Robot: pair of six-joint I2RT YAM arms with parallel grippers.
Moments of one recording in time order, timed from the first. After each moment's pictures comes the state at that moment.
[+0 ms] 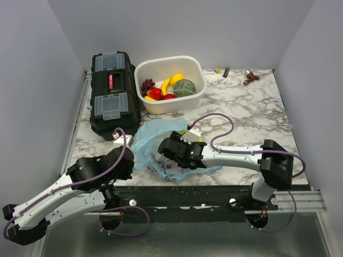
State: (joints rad) left arm -1.01 0.60 0.83 -1.22 -0.33 -0.78; right arm 1.22 1.64 1.11 -0.47 0.70 1.46
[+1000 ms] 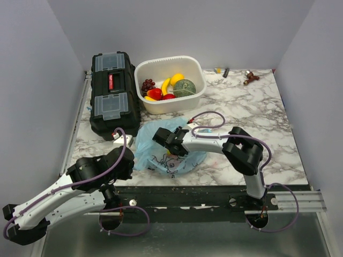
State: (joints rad) left arm -1.01 0.60 0.83 -1.22 -0.33 -0.78; right arm 1.05 2.01 1.34 -0.63 0.74 1.65
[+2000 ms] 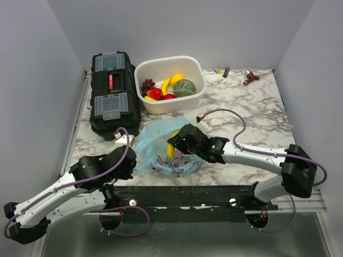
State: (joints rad) left arm -1.01 0.62 0.83 -1.22 -0.33 -0.78; right arm 1.05 1.47 0.95 -0.22 0.40 1.38
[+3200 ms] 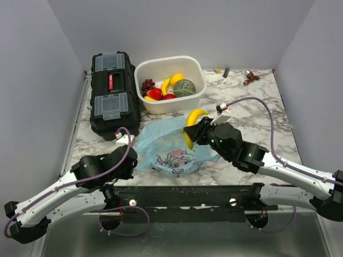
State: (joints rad) left arm -1.01 0.64 0.83 -1.22 -0.33 -0.78; right arm 1.04 1.01 0.86 -0.12 0.38 0.78
